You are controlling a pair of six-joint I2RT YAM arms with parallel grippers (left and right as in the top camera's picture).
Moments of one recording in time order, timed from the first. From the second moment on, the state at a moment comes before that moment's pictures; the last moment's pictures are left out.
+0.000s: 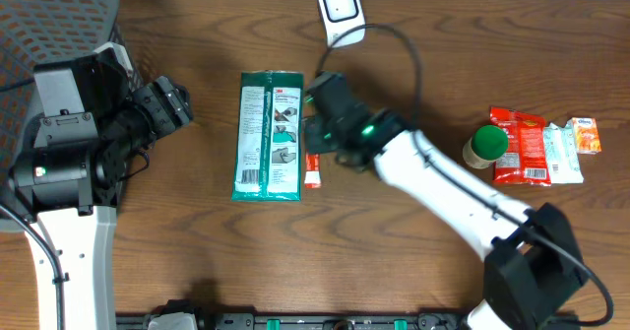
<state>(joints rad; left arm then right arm) 0.13 1.21 1.41 -1.02 0.21 -0.38 0.66 1.77 1.36 -0.60 -0.03 0.53</state>
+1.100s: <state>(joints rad) 0.13 1.21 1.41 -1.02 0.21 -0.38 0.89 2.04 1.32 -0.51 0.25 0.62</state>
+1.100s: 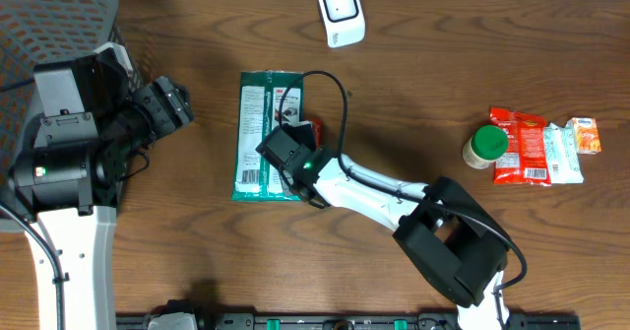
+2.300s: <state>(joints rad) 0.13 1.21 1.41 -1.02 0.21 -0.38 0.74 1.98 1.32 -0.56 0.17 0.58</state>
